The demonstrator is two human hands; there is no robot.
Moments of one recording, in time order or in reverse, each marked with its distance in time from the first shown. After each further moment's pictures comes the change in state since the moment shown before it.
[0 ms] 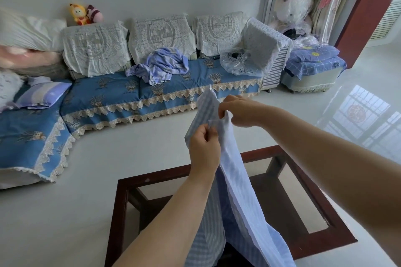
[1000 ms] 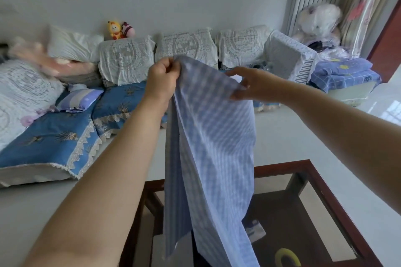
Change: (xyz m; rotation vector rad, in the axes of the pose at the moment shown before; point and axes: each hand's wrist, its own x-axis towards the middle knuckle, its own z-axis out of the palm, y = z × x) left_hand 0.123 0.109 -0.105 0.011 0.032 0.275; right_hand -0.003 -0.019 -0.087 0.386 0.198 -0.069
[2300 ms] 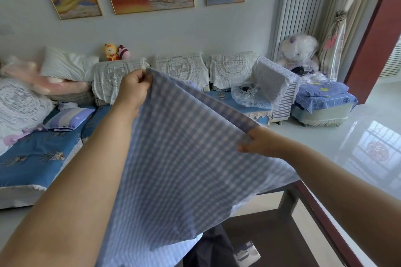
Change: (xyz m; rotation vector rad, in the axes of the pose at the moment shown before) left_hand 0.027 0.014 -0.059 0.094 0.008 0.049; right_hand -0.063 0.025 0.047 -0.076 -0.076 0.241
